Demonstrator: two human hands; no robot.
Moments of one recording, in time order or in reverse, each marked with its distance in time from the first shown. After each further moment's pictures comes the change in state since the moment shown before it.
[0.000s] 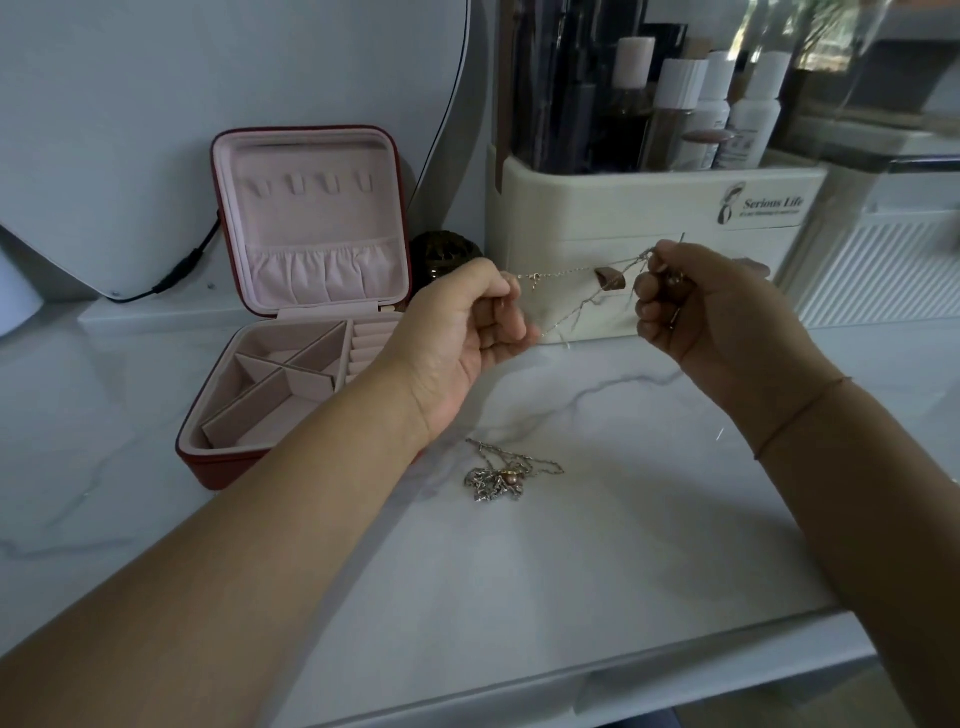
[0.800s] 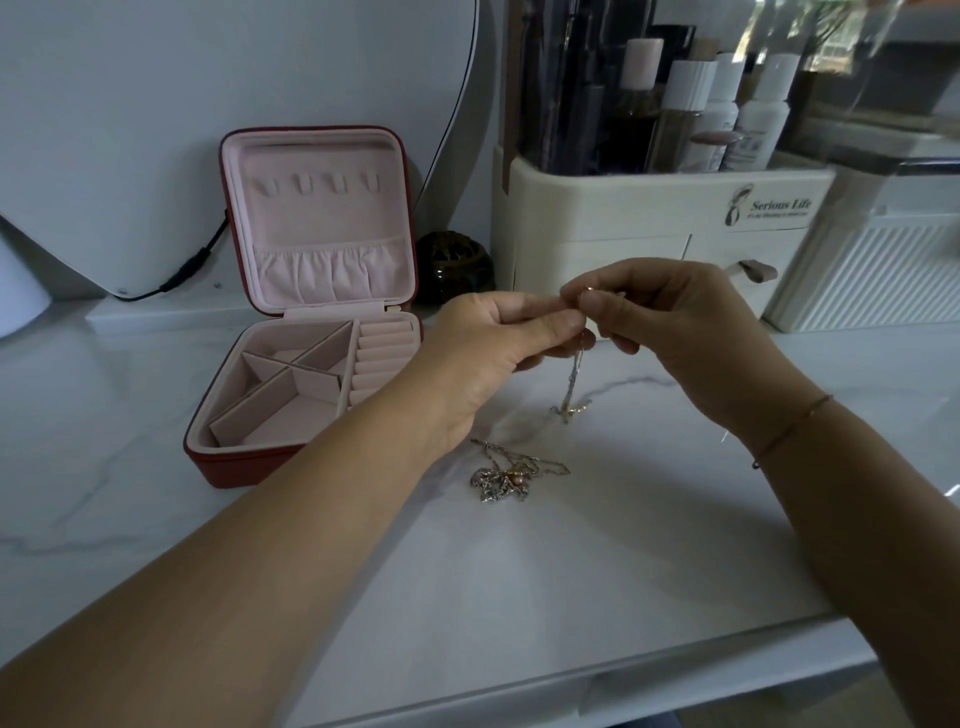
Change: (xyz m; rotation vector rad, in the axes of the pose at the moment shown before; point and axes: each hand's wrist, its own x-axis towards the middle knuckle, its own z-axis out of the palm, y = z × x) left_hand -0.004 -0.010 0.003 0.409 -0.075 0.044; right_hand -0.013 0.009 0.012 -0.540 -0.320 -0.367
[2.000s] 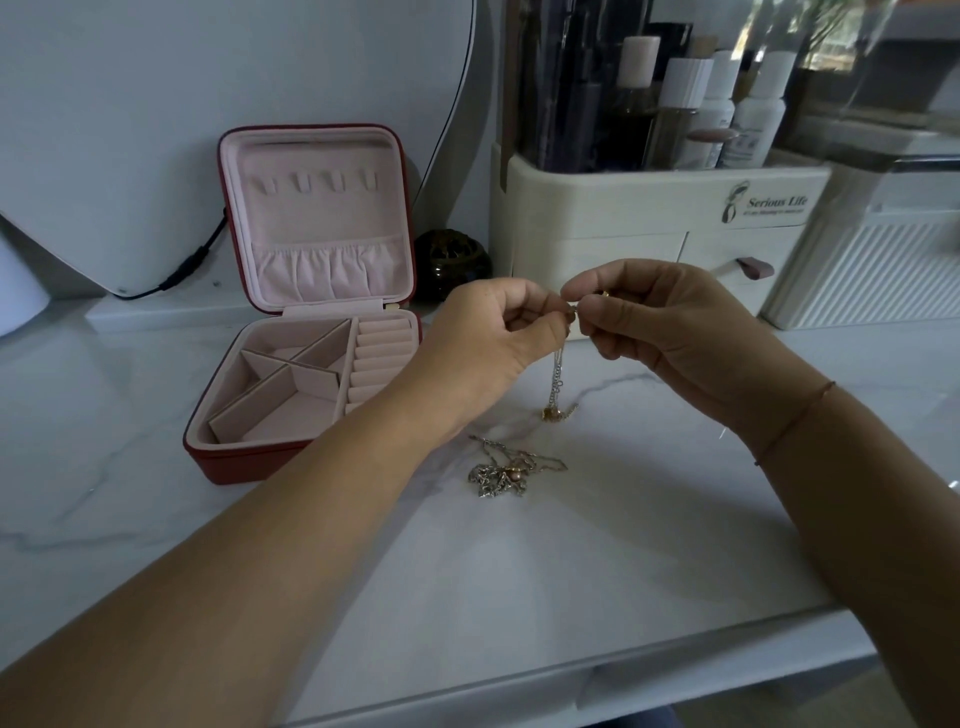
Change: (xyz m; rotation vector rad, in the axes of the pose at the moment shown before) left_hand 0.005 -0.005 -0.001 0.240 0.055 0.209; right_hand 0.001 -0.001 -0.003 0.284 -0.099 0.175
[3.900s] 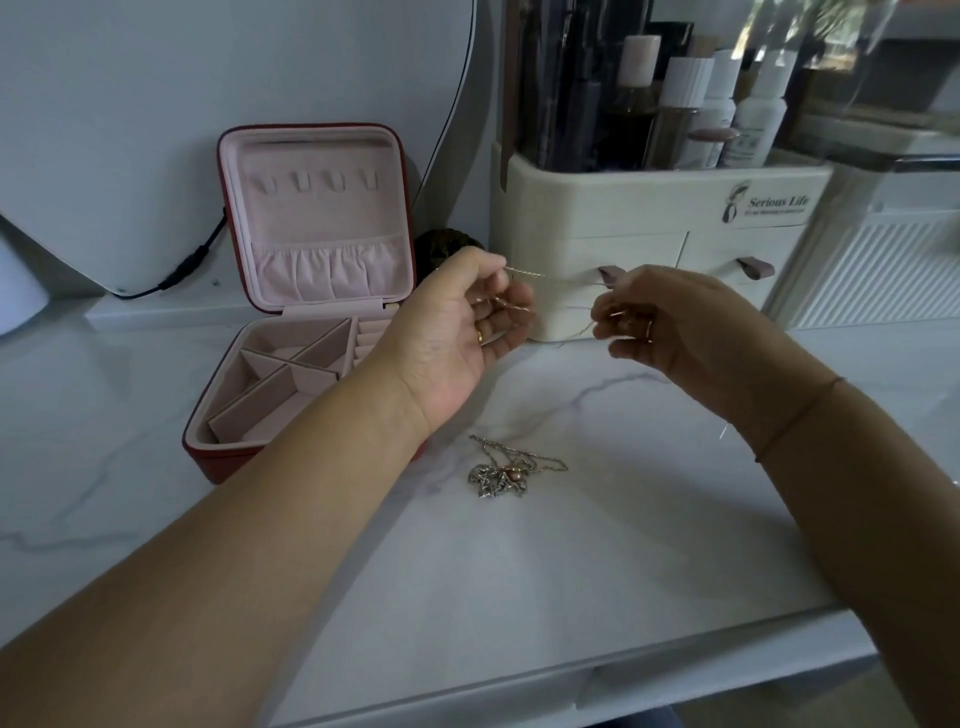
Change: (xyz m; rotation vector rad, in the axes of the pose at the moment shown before) left_hand 0.007 0.006 -0.014 -0.750 0.059 -0.359; right_hand 0.004 0.000 -0.006 0.082 0.205 0.195
